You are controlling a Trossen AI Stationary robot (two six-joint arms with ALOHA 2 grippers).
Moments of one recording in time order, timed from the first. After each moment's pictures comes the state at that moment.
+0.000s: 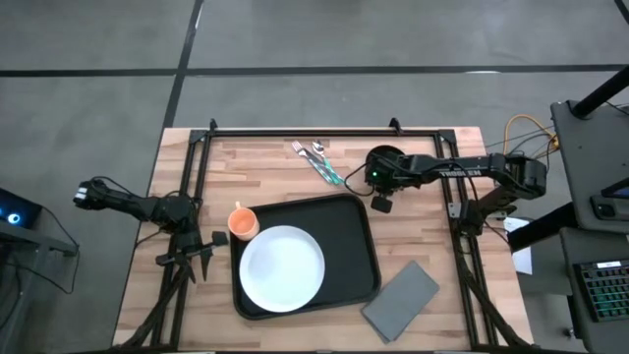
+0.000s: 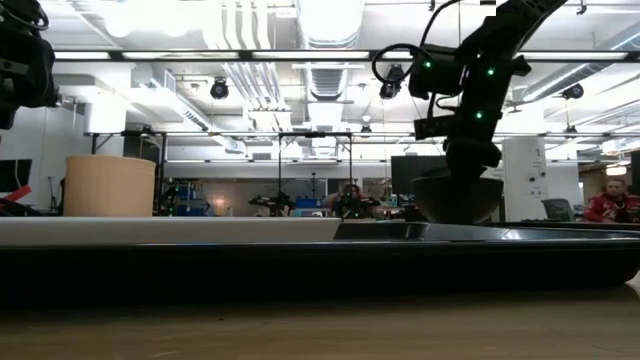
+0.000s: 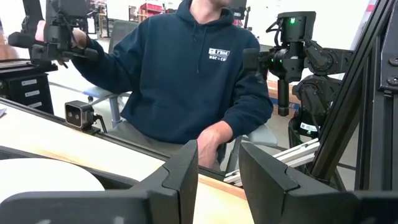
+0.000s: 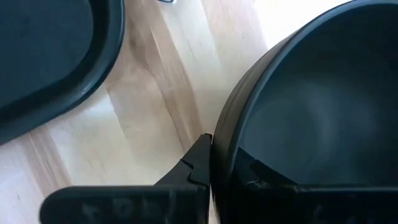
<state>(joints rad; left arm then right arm) -0.24 0.20 0.01 0.05 0.99 -0.04 -0.32 1.48 0.85 -0.60 0.21 -0.03</state>
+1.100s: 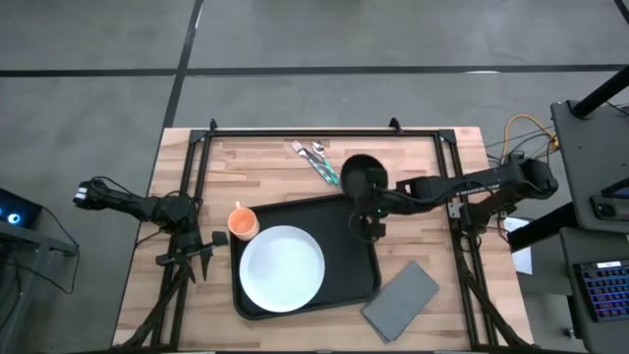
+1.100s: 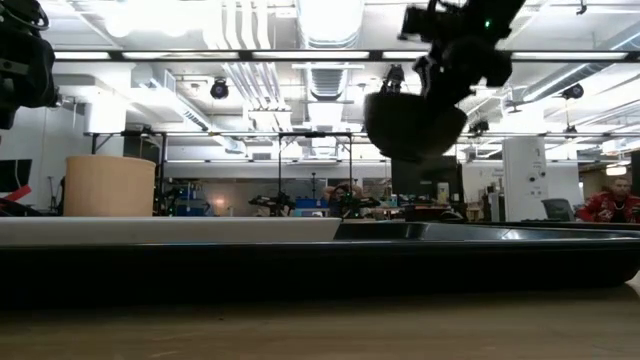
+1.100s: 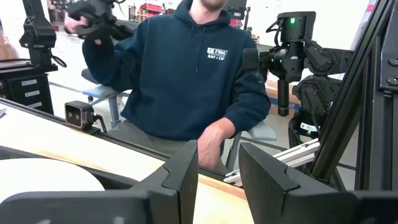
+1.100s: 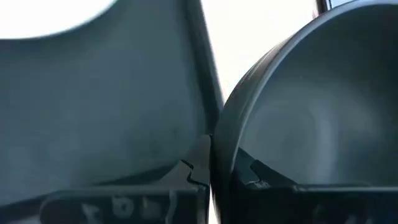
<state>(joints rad) -0.24 0.20 0.01 0.05 0.99 -0.04 0.09 1.41 1.04 -0.63 0.37 -0.05</state>
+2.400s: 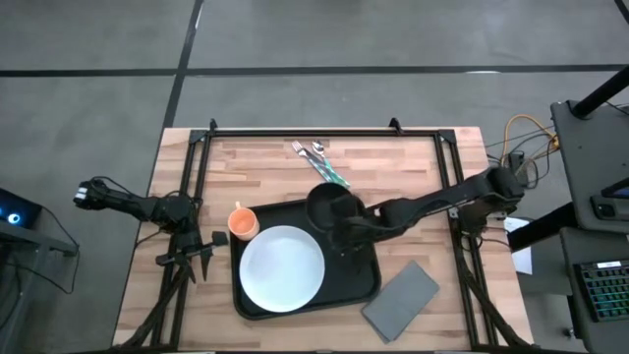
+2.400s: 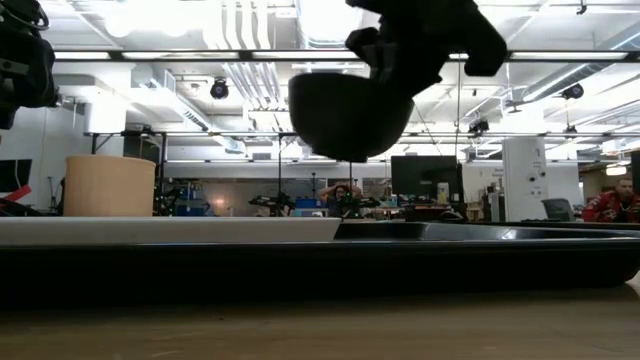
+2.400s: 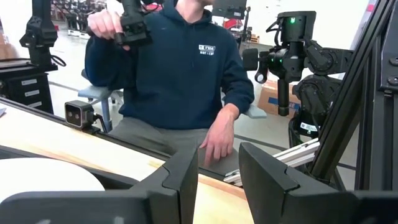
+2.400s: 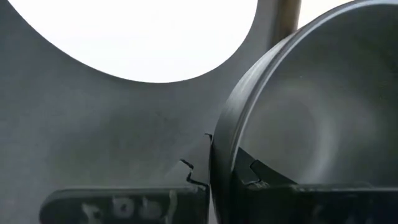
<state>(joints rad) -0.23 0.20 0.01 0.05 0.99 -0.04 0.24 1.72 1.32 -0.65 0.29 -0.30</state>
